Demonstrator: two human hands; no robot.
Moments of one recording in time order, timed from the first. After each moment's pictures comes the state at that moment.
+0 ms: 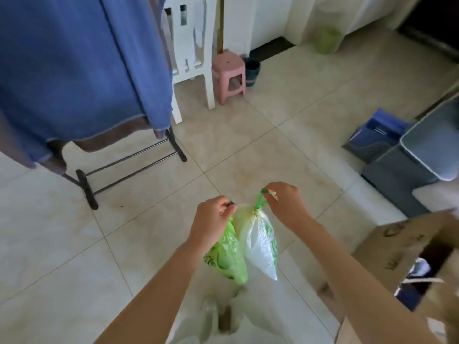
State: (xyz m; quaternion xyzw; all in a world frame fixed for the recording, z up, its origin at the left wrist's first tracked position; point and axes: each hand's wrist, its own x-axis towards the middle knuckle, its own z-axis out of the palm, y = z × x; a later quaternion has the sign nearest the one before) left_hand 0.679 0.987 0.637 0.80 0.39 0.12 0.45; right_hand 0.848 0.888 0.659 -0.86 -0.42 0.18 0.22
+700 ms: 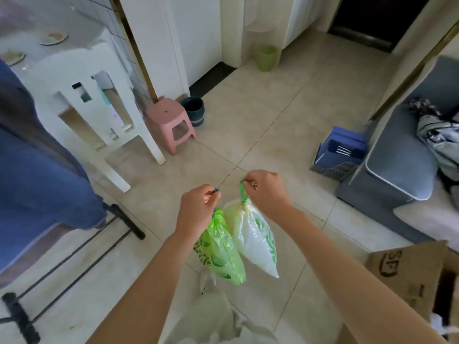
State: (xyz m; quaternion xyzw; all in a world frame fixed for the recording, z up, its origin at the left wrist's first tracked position) left_hand 1.102 1.190 0.651 0.85 0.31 0.15 0.40; right_hand 1.224 1.060 0.691 -0.88 -0.35 0.10 0.30
